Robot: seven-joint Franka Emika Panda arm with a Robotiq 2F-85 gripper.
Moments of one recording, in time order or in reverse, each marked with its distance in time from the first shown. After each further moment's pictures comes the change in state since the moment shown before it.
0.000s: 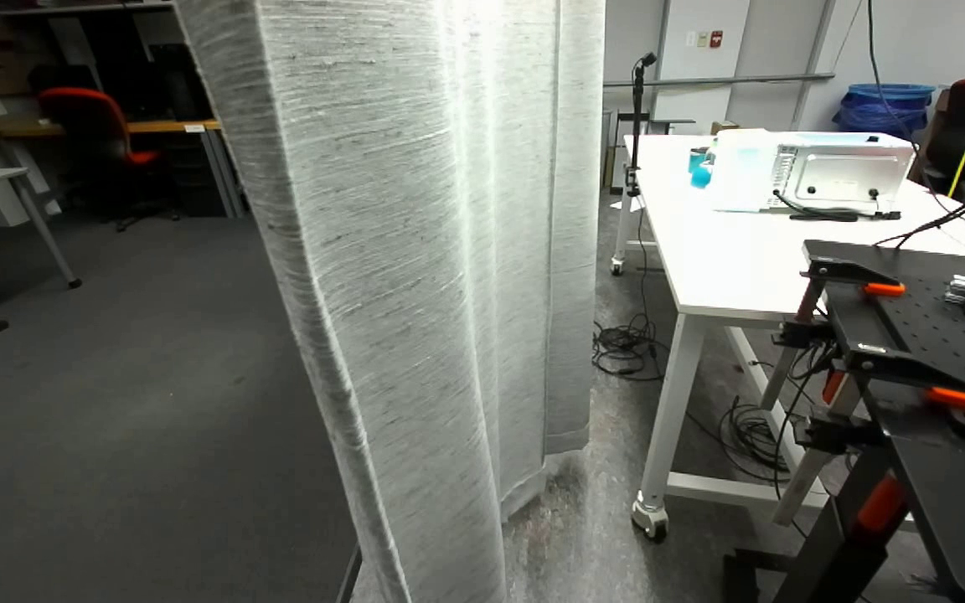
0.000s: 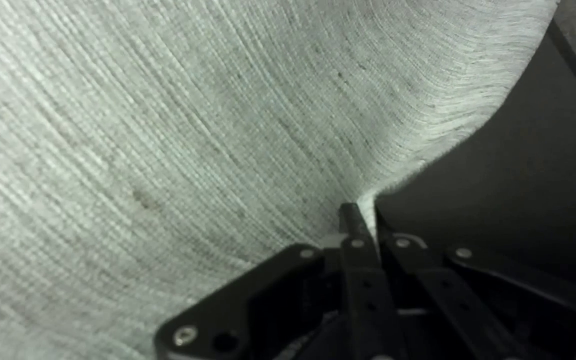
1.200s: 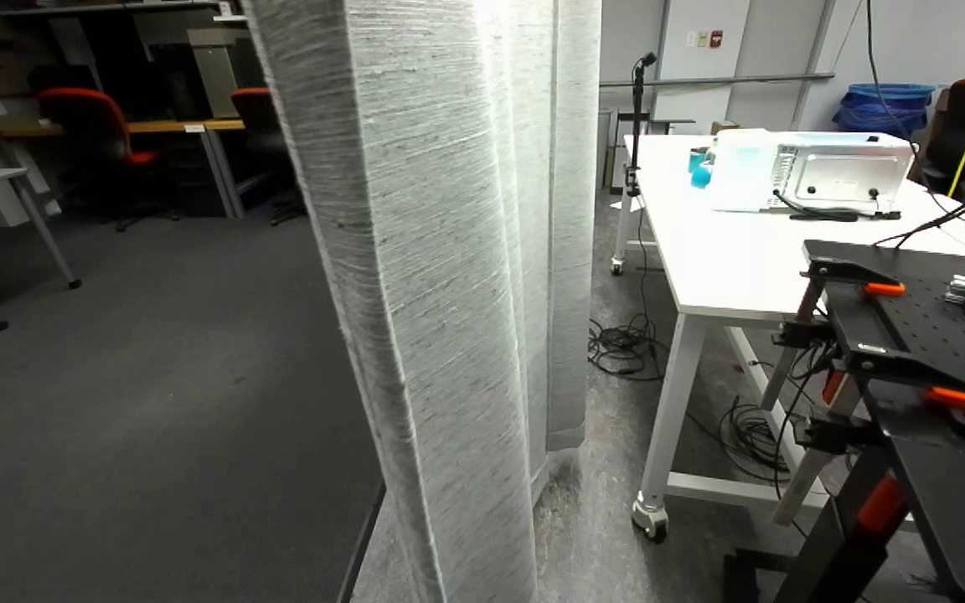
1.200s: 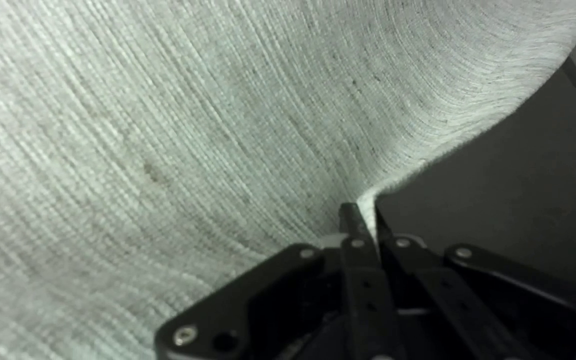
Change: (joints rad) arm 0.037 -0.012 0.014 0.012 -0.100 -0.169 0.090
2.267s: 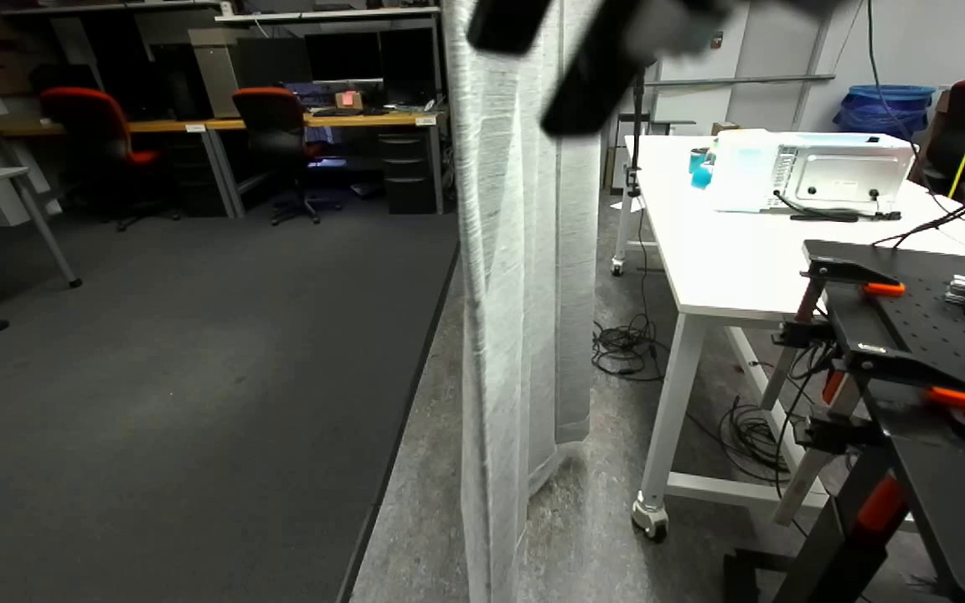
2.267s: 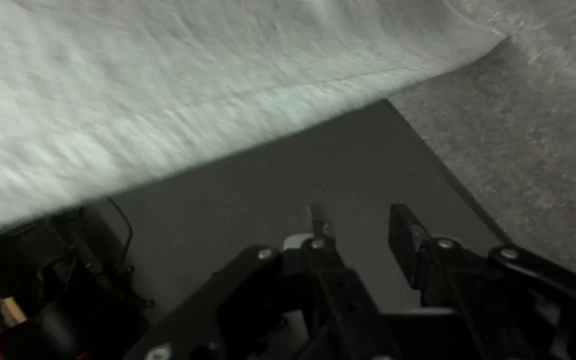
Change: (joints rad) arm 0.162 0.155 -0.012 -0.069 0.079 -0.219 0.135
